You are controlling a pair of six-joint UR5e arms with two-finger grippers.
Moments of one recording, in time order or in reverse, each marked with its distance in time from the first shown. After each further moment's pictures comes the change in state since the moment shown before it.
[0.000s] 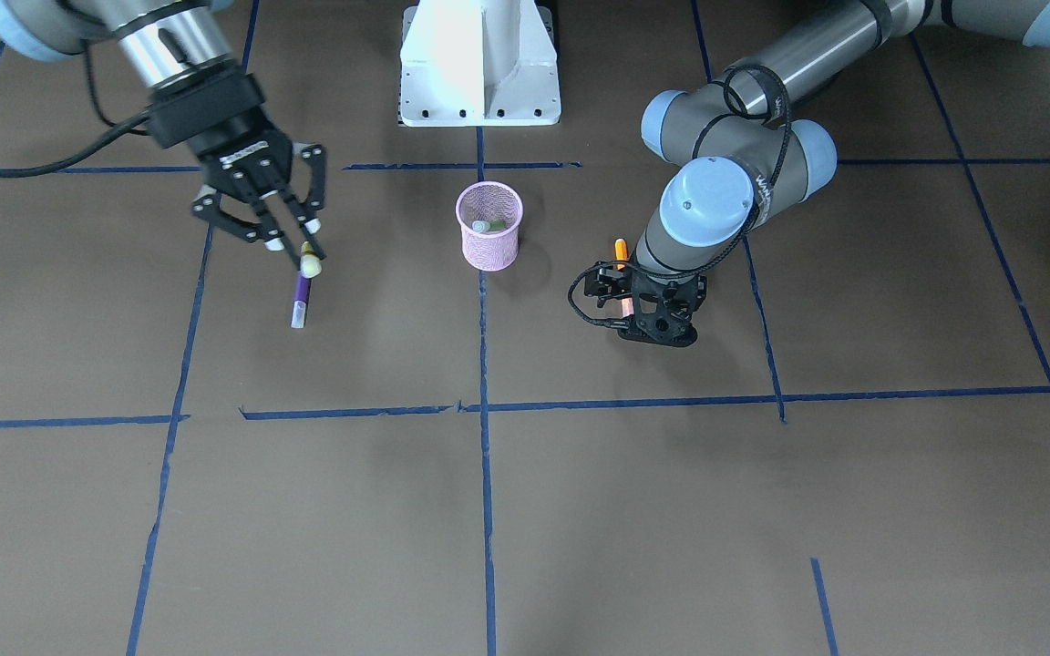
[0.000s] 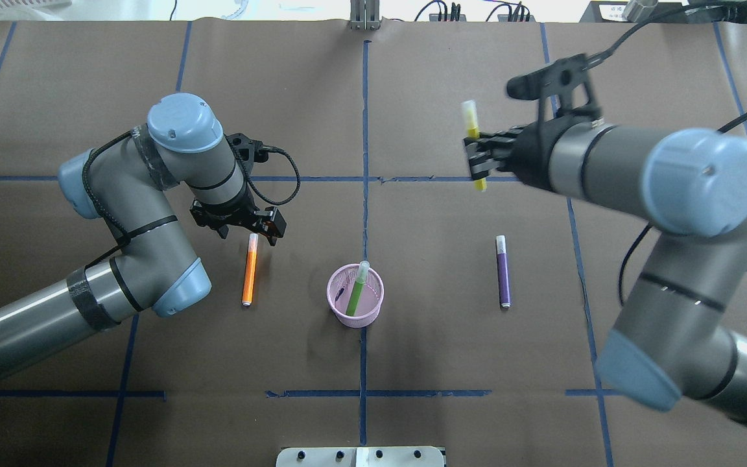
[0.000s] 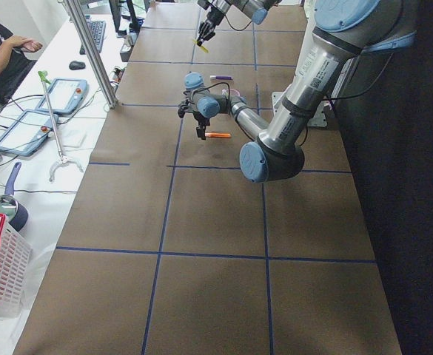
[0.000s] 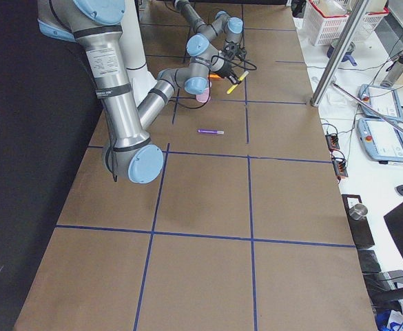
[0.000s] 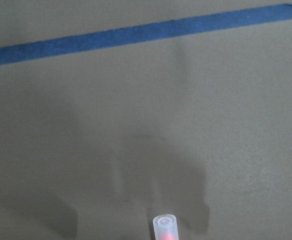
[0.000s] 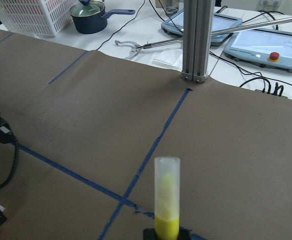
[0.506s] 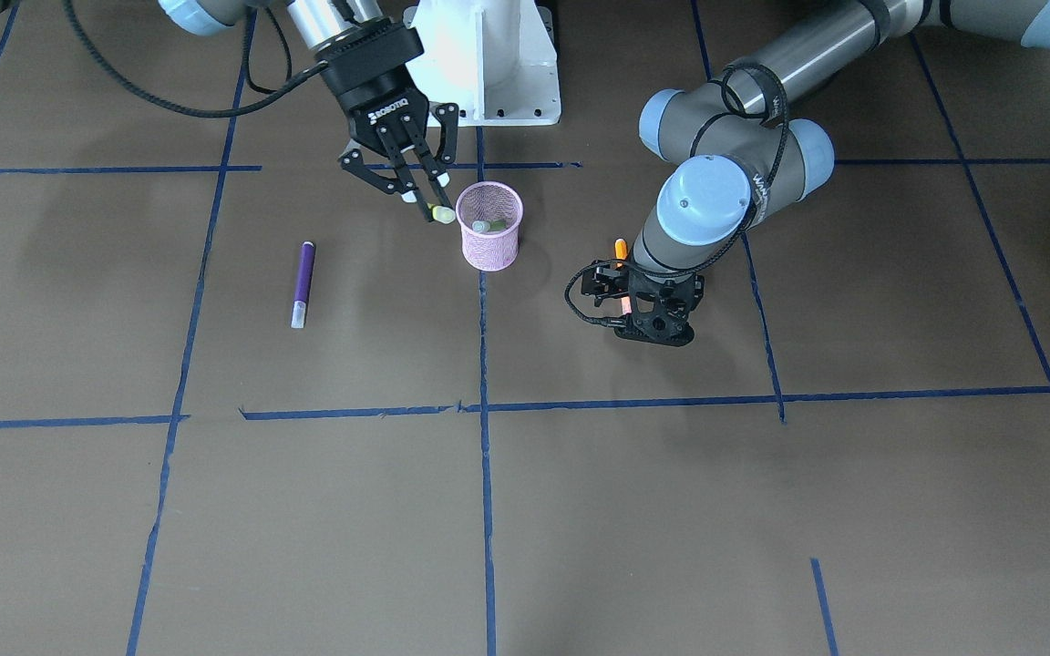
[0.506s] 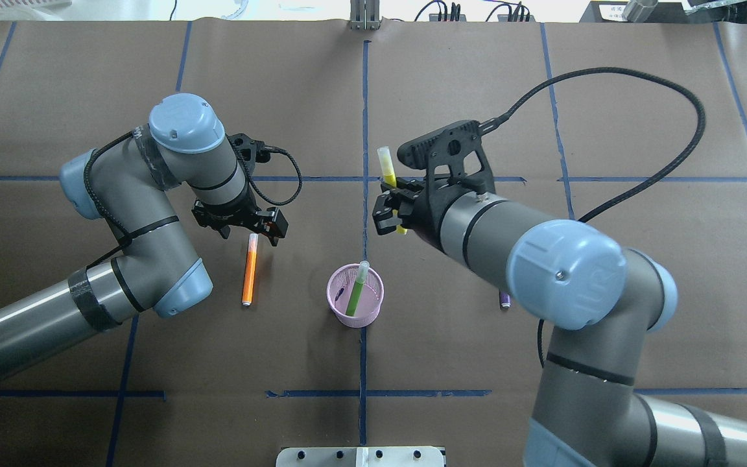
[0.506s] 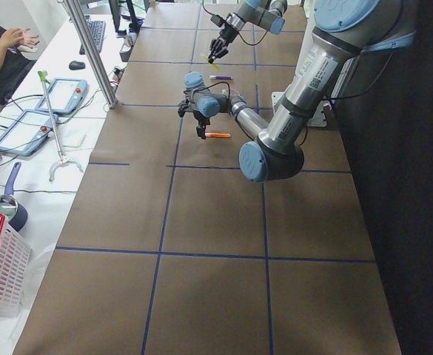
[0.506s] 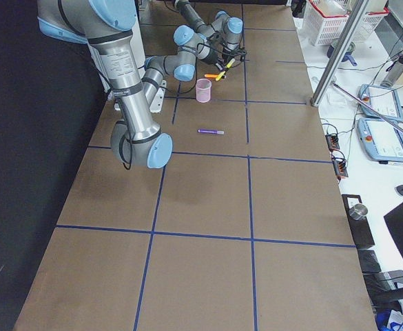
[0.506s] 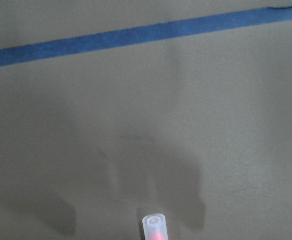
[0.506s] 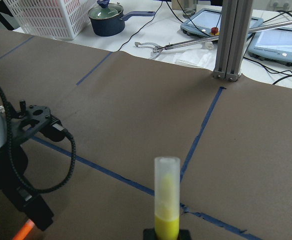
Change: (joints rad) left arm 0.003 -0.002 0.000 0.000 0.000 0.000; right arm -0.200 0.138 -0.044 -0.067 -0.201 0.052
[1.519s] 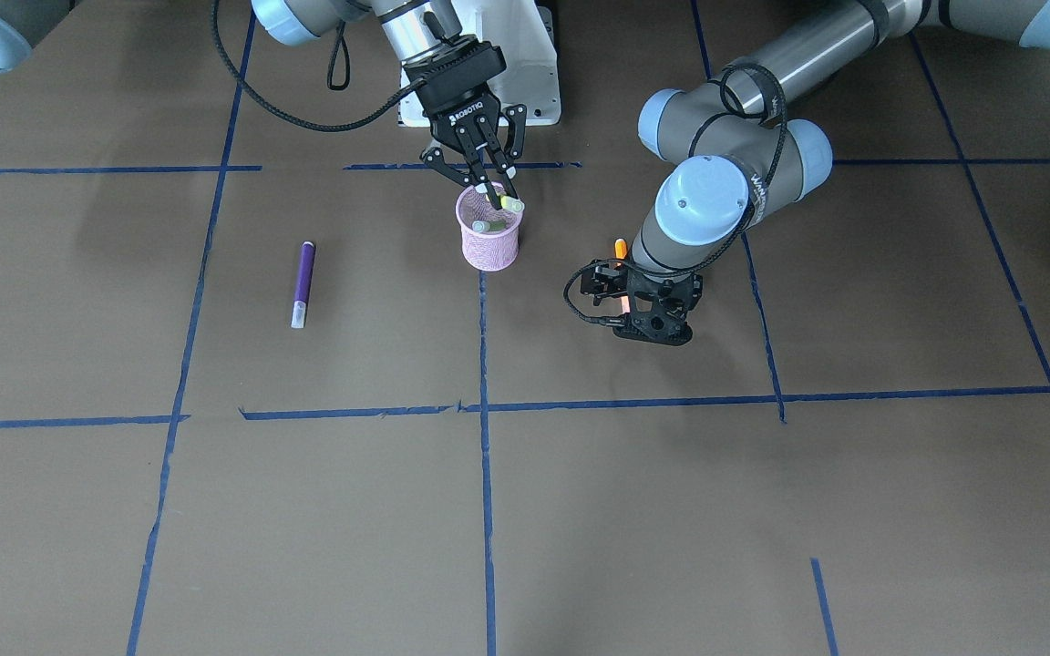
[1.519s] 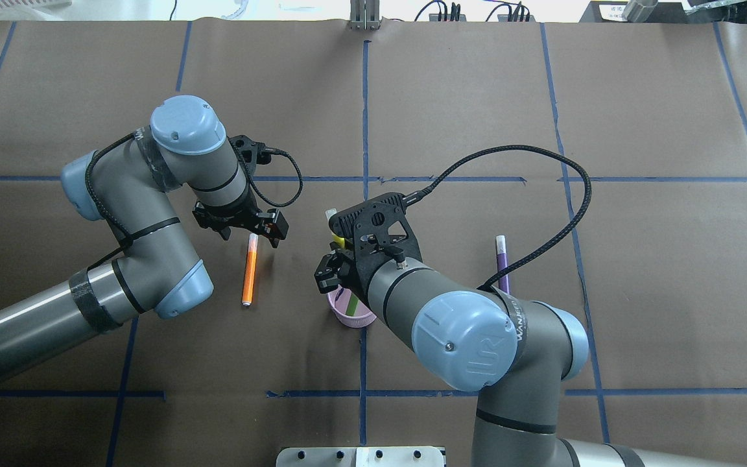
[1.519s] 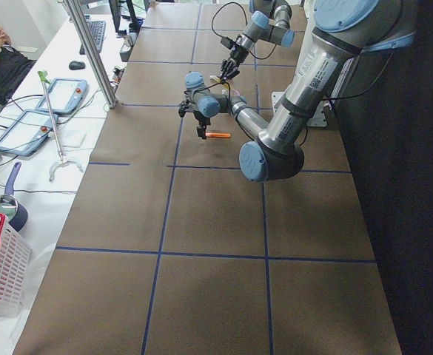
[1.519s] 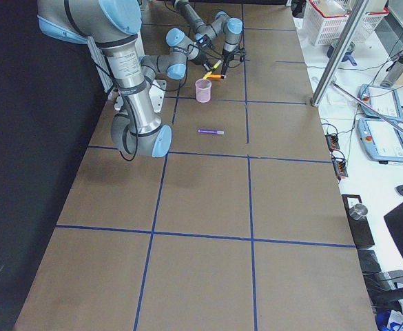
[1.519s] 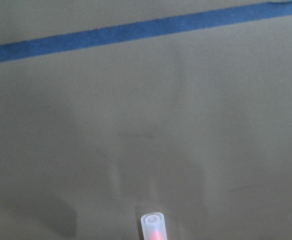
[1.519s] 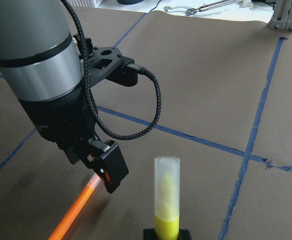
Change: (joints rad) left arm 0.003 0.000 0.002 0.000 0.000 0.001; right arm -0.126 0.075 -0.136 0.013 -0.054 0.088
